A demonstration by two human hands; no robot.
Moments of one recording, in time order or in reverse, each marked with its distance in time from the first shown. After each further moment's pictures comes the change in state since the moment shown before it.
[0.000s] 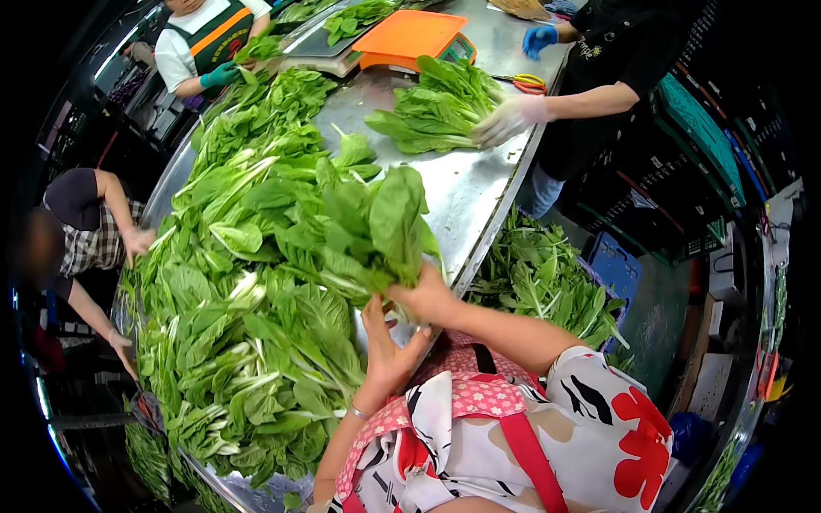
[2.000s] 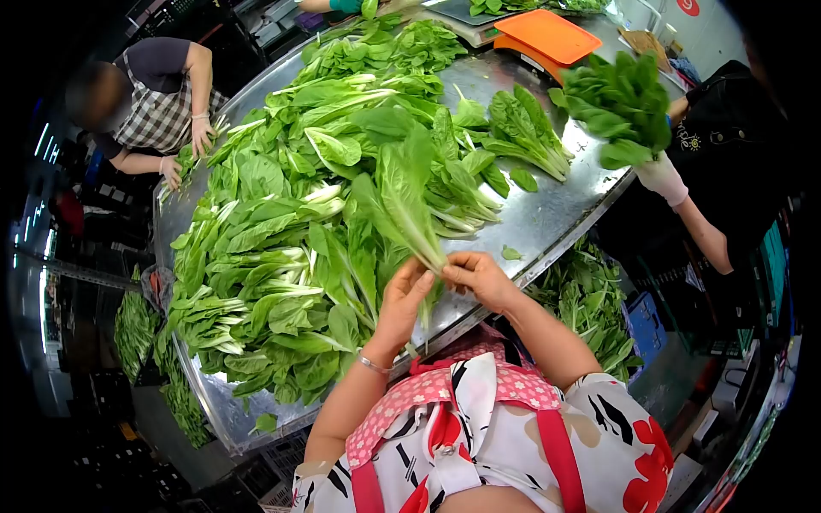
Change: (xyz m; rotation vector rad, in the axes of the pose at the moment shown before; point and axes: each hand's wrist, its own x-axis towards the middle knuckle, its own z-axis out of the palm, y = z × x) left_hand -0.016 -0.018 -0.039 -0.792 0.174 -0.224; right_hand -0.009 0.007 0.016 0.217 -0.539 0.341
